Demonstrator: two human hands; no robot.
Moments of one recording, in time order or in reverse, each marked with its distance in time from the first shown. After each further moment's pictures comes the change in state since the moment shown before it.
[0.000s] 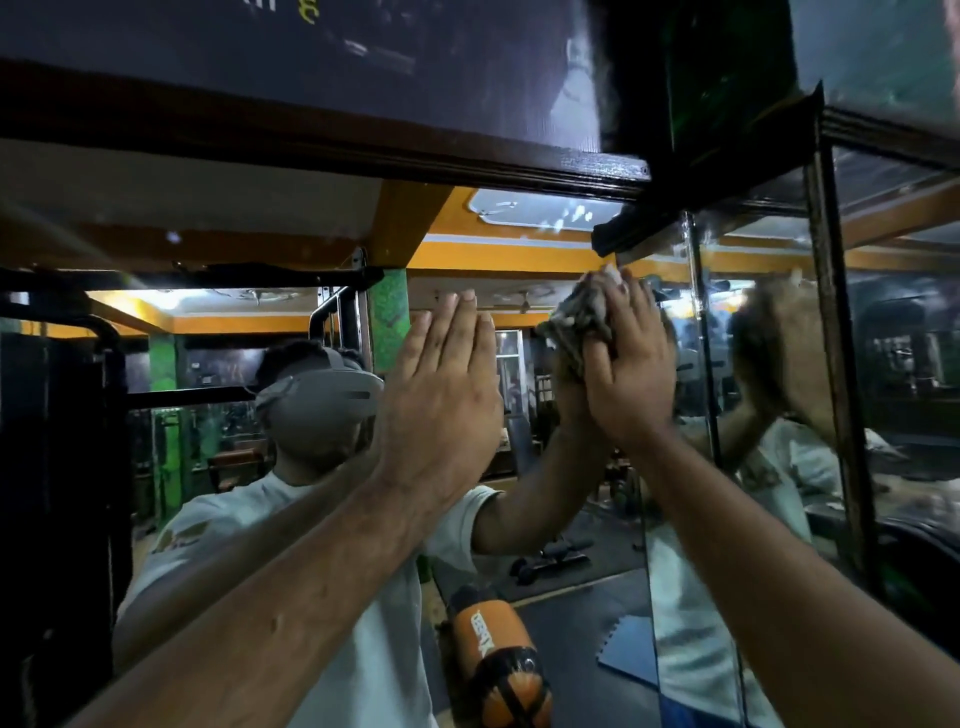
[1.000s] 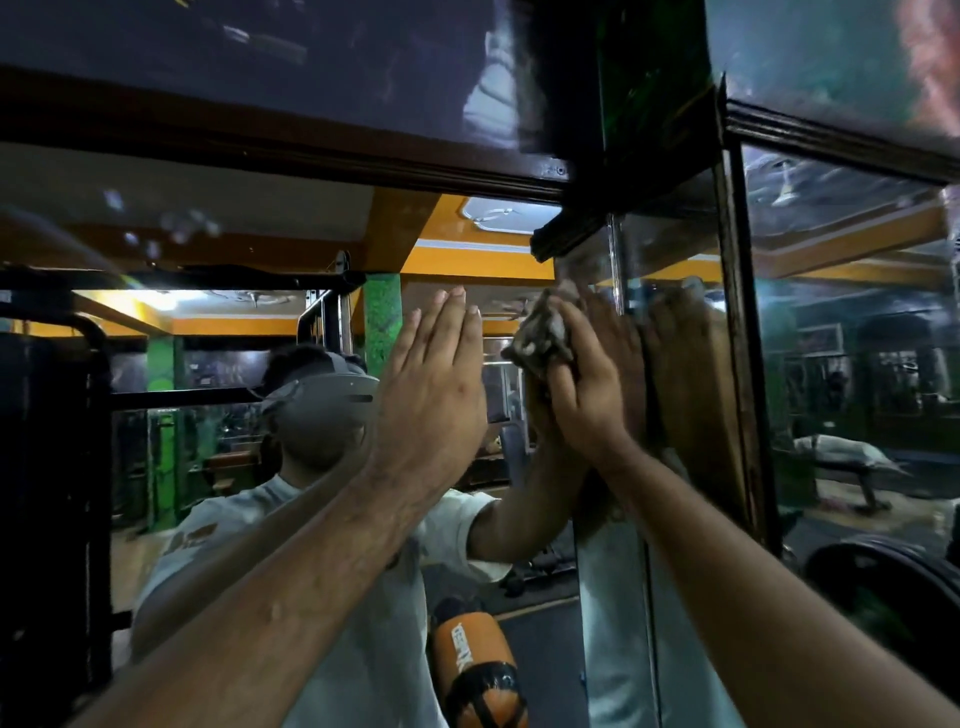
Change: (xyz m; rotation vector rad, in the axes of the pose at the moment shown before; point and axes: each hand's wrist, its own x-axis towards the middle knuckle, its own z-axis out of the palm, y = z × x) left_hand 0.043 0.089 0.032 -0.125 0.042 -0.047; right_hand 0.005 0.051 -0.034 0.335 -0.152 -0.091
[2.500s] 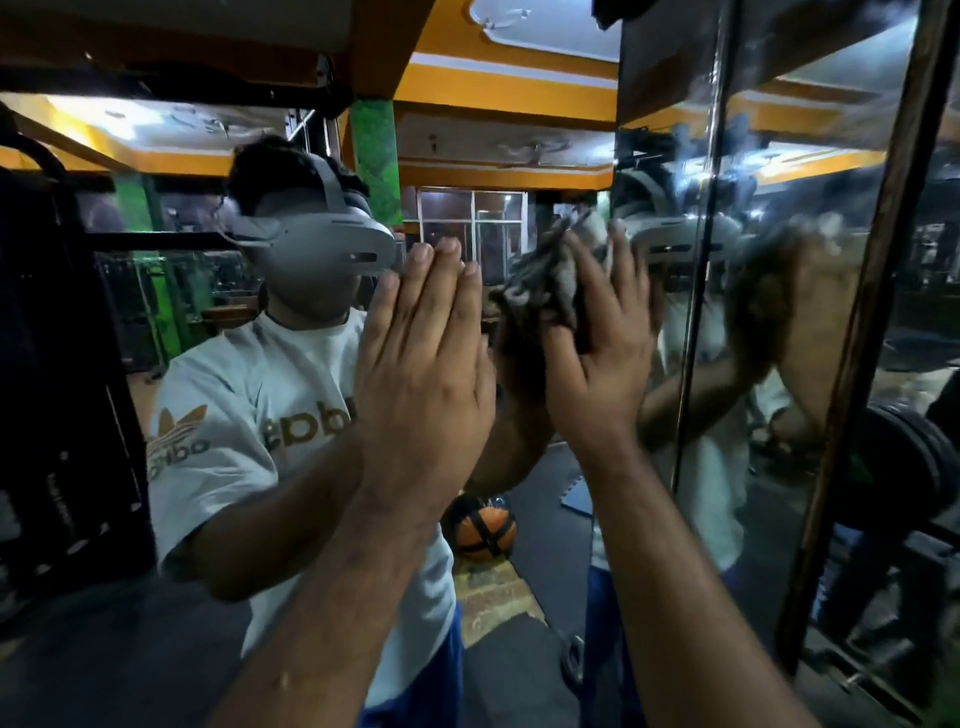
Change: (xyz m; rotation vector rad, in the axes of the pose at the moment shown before) left_hand -0.138 0.006 -0.001 -0.124 0.044 -0.143; right_hand -0.125 -0.027 0.049 -0.099 0.134 0.184
